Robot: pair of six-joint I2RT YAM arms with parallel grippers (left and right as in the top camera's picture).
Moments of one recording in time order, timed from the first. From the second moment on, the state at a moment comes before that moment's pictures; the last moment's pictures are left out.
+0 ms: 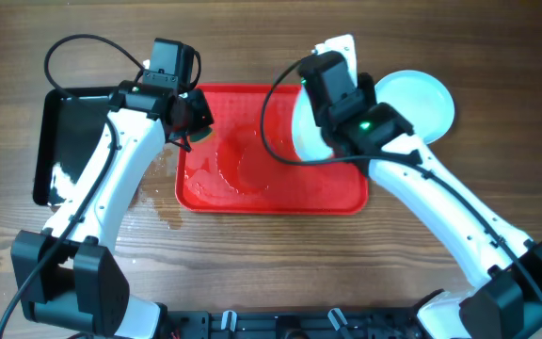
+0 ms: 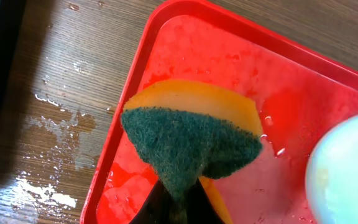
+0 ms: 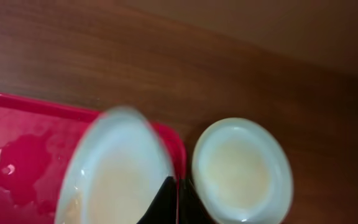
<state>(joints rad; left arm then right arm) -0.22 1.66 1.36 -0.88 -0.05 -0.55 0.59 1.61 1.36 -0.60 0.64 0.13</state>
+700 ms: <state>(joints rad) -0.22 1.66 1.36 -0.88 -0.05 -0.55 0.42 1.61 1.36 -0.71 0.31 0.29</state>
